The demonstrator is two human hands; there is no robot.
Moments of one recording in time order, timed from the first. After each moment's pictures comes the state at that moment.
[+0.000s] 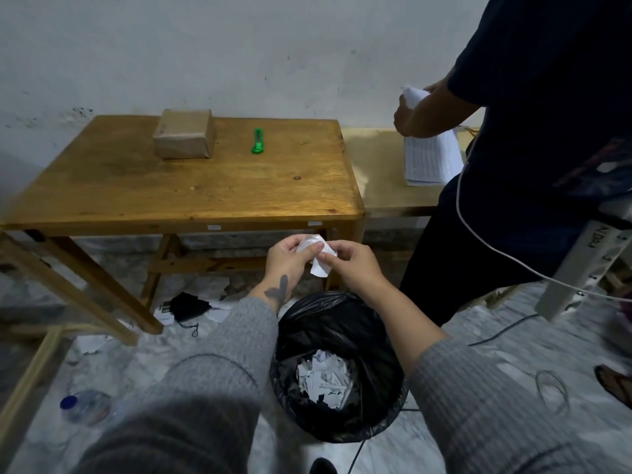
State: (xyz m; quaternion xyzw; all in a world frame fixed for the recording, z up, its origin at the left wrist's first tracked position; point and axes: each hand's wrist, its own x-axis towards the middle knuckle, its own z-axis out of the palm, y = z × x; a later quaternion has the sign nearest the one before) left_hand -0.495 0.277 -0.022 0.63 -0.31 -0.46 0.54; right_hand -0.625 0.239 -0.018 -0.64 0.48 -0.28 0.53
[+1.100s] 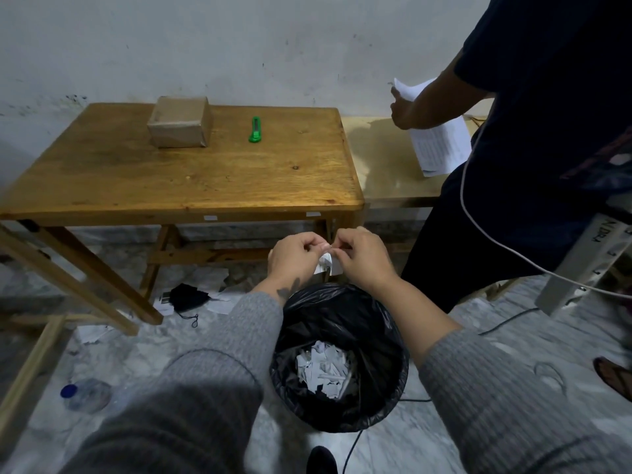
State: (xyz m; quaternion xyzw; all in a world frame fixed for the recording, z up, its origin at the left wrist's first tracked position) left_hand -0.508 0.275 -0.028 0.74 -0.49 -0.29 0.35; right_hand -0.644 0.233 -0.017 -0.83 0.47 -0.21 0.23
